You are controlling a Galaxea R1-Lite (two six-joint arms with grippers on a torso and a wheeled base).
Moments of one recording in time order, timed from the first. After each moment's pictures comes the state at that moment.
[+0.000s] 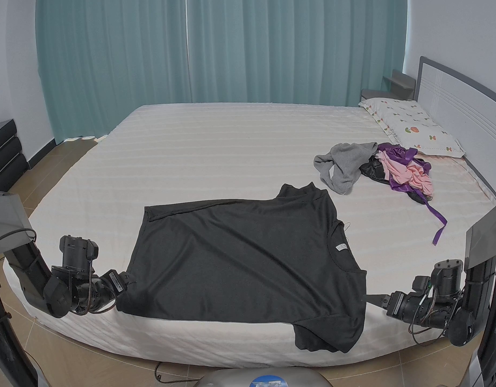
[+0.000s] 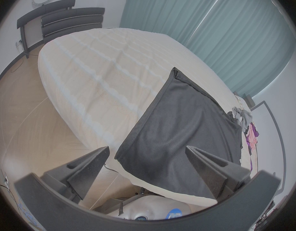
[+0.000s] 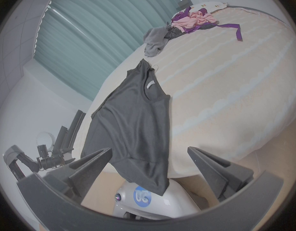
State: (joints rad) left arm -0.04 2.02 -0.41 -0.75 0.03 -0.68; right arm 0.13 2.24 -0.02 -1.55 0.31 0.58
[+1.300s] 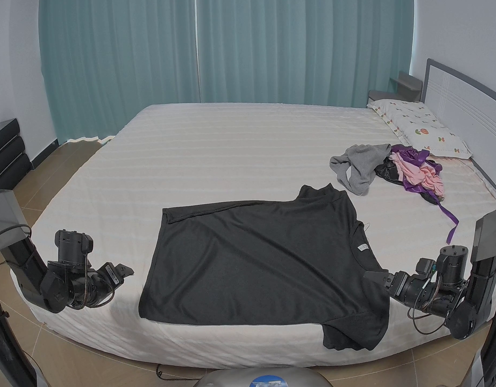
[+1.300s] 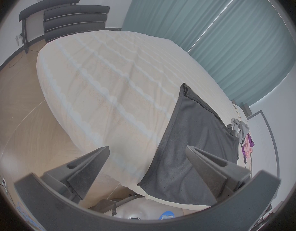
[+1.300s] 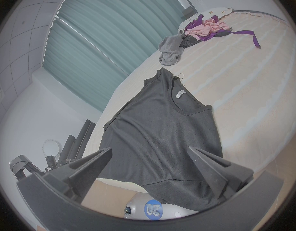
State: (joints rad) left arm -0.01 2.00 -0.44 -0.75 -0.02 -0.71; right arm 0.13 2.16 -0.10 -1.55 0.31 0.66
